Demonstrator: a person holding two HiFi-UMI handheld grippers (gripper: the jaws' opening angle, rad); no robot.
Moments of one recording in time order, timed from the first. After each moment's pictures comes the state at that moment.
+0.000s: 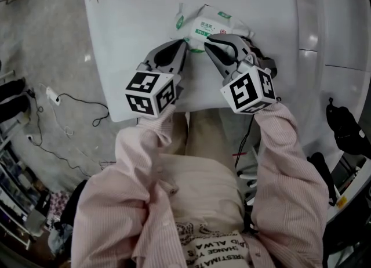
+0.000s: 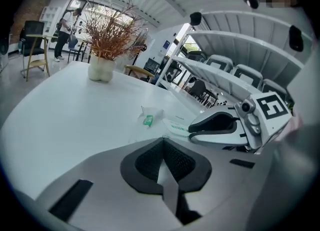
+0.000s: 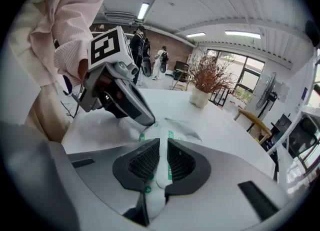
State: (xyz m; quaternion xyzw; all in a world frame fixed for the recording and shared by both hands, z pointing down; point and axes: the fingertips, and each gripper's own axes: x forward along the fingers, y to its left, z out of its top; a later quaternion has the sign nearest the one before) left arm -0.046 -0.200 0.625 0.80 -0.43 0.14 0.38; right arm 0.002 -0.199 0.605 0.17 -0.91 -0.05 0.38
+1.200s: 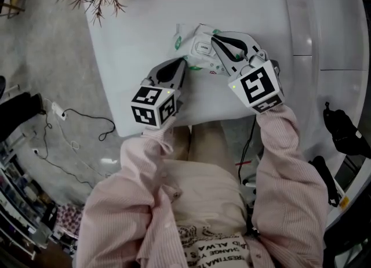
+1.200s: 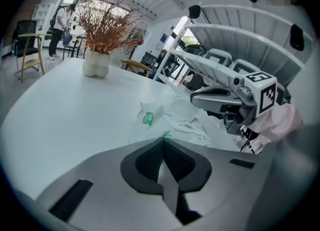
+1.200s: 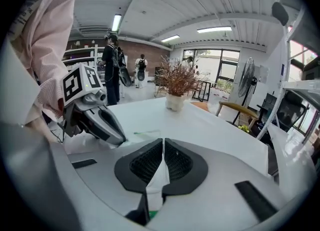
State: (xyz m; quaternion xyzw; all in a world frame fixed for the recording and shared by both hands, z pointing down) left arm -0.043 -0.200 0.634 0.81 -0.41 0.17 0.39; right arm 0.024 -0.257 0.568 0.26 -0.91 0.04 0.32
